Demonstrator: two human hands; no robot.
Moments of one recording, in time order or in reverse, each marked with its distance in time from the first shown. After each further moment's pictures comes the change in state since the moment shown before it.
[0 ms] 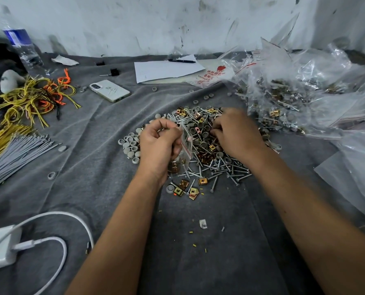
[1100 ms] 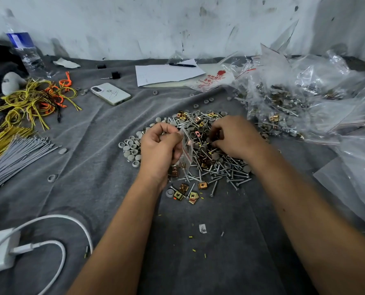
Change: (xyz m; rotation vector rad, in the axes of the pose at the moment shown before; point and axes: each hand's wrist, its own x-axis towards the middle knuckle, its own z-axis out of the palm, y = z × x) left_hand -0.004 0.004 0.004 0.026 0.011 -0.013; right_hand 0.007 -0.001 -0.012 0.083 -0.244 0.060
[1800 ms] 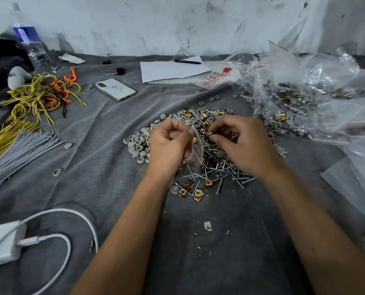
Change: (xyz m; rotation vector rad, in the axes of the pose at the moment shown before) left_hand 0.002 -0.006 0.004 0.072 0.001 0.054; right_hand -0.043 -0.009 0.001 0.542 0.262 -0.232
